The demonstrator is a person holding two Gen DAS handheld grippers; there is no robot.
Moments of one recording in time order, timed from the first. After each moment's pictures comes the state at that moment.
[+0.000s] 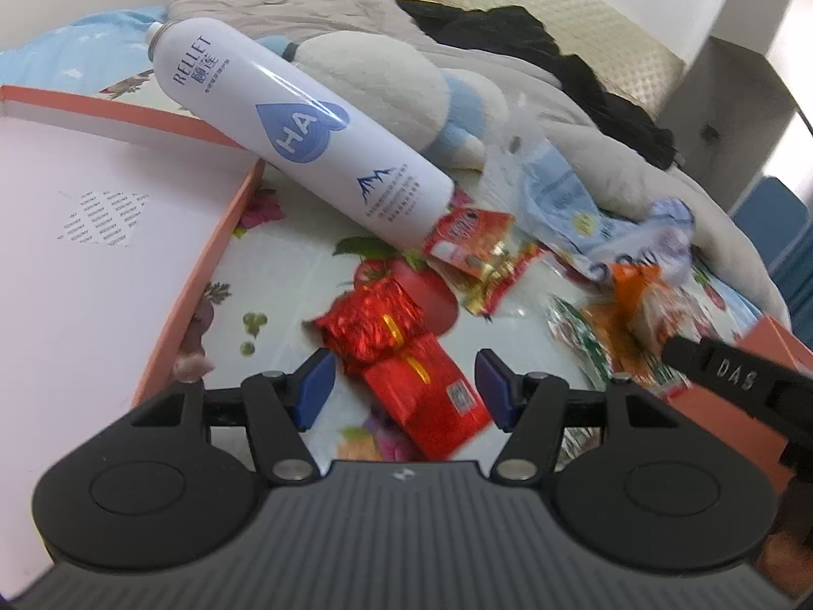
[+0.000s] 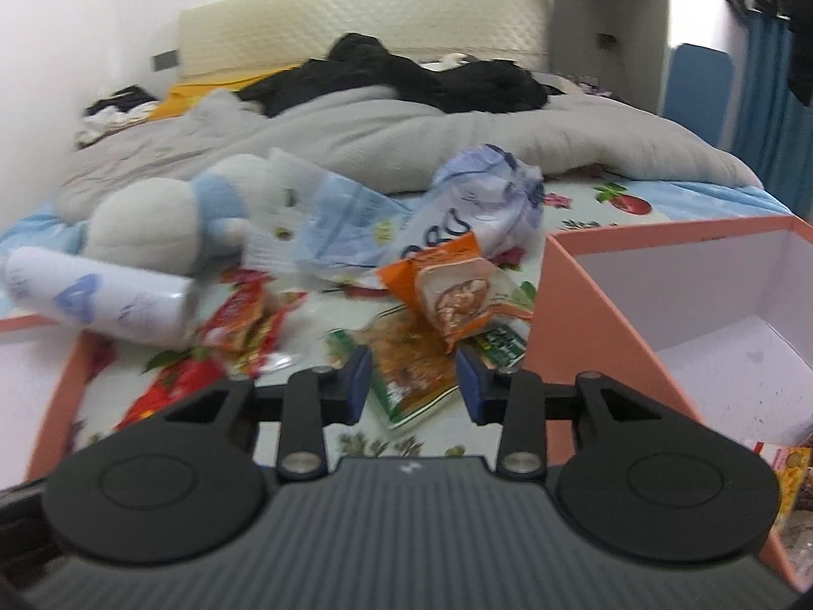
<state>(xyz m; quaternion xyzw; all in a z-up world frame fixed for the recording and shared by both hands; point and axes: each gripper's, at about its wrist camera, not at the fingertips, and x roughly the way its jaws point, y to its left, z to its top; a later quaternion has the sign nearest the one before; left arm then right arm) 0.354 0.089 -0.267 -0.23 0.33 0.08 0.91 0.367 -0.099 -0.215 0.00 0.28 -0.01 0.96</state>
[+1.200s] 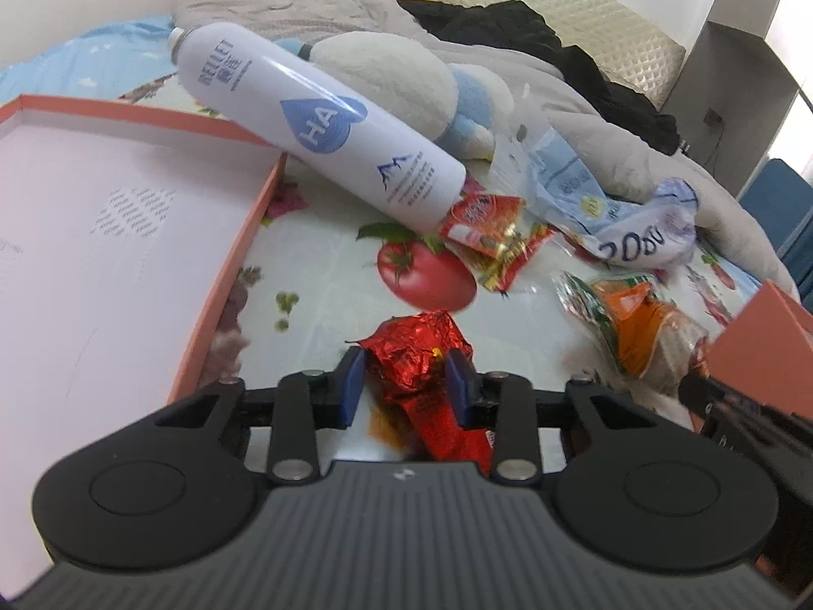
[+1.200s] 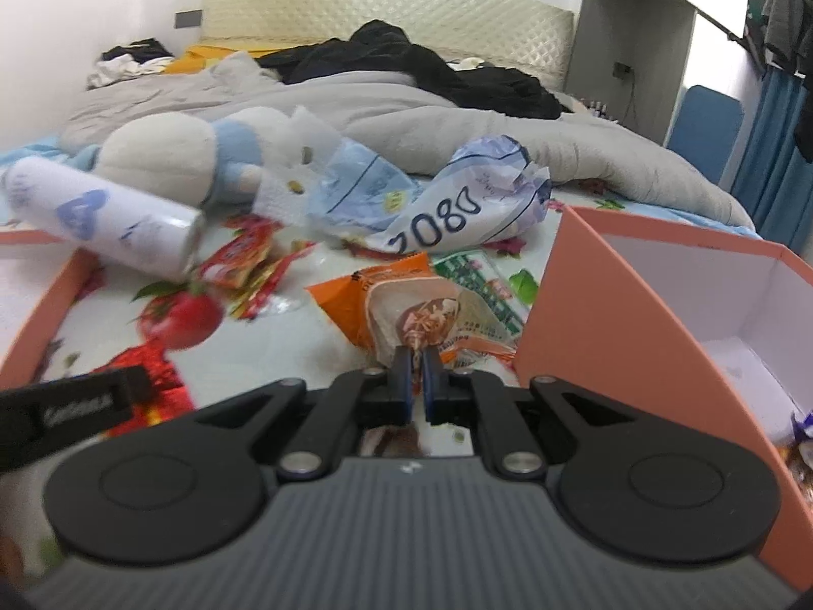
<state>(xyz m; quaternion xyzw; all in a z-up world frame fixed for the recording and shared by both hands) 0.324 0.088 -0.265 -0.20 0.34 0.08 0.91 0.319 -0.082 -0.222 -0.08 0.29 0.01 0.95</state>
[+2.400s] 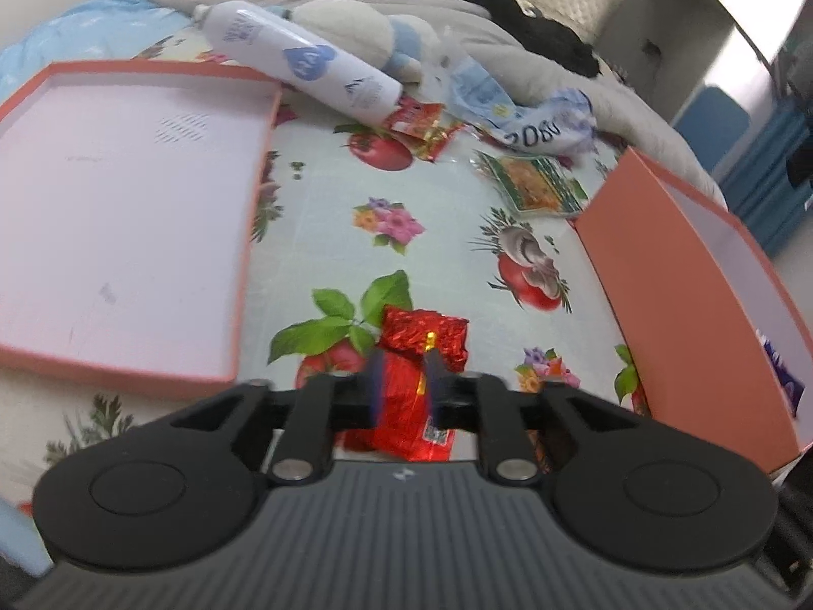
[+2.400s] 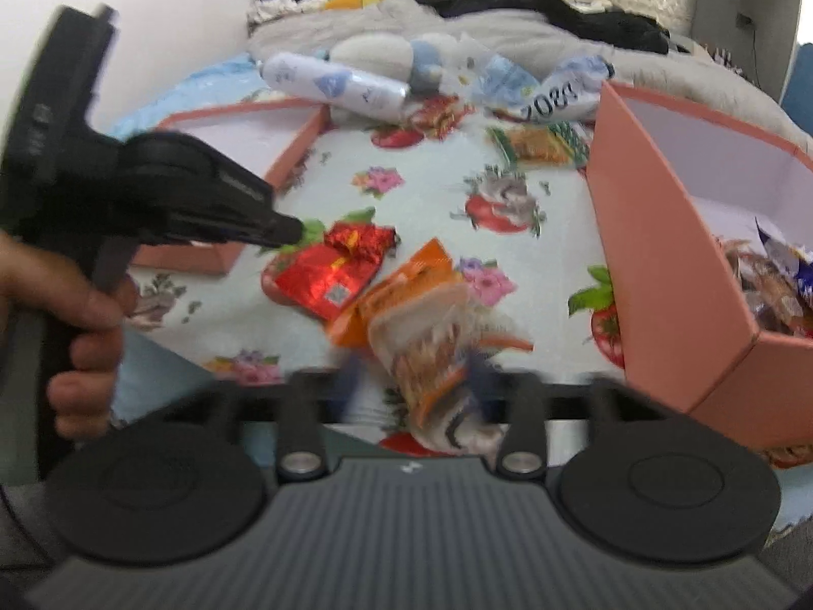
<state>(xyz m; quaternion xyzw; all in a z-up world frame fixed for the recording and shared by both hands) 0.182 0.070 -0.222 -0.18 0.40 0.00 0.90 0.103 -0.127 -0.188 -0.07 0.36 0.19 0.91</state>
